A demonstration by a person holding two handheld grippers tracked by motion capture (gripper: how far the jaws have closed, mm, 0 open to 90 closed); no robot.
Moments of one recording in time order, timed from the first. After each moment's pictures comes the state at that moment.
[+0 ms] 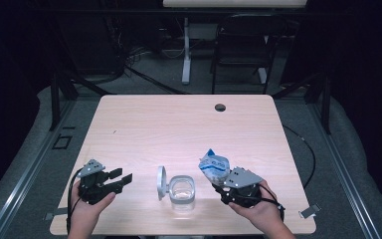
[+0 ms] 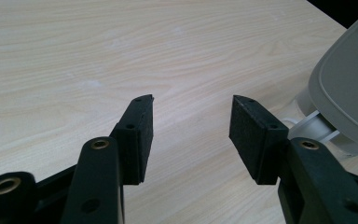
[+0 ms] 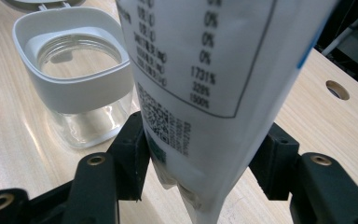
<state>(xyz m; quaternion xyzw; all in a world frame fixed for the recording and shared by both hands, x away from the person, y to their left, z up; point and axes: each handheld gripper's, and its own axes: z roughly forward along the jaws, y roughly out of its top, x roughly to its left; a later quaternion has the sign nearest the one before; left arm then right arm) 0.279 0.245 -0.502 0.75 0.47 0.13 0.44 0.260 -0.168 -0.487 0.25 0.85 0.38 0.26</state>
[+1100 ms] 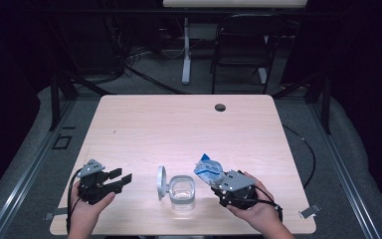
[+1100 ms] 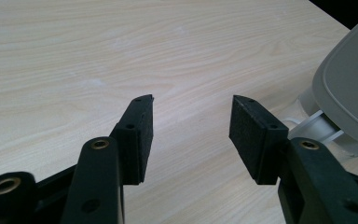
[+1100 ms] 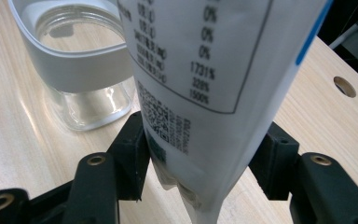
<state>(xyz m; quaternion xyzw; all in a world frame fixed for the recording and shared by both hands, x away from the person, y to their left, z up) 0.279 0.247 -0.502 0.75 0.47 0.13 0.44 0.259 -0.161 -0.495 0.23 0.87 0.35 0.26</state>
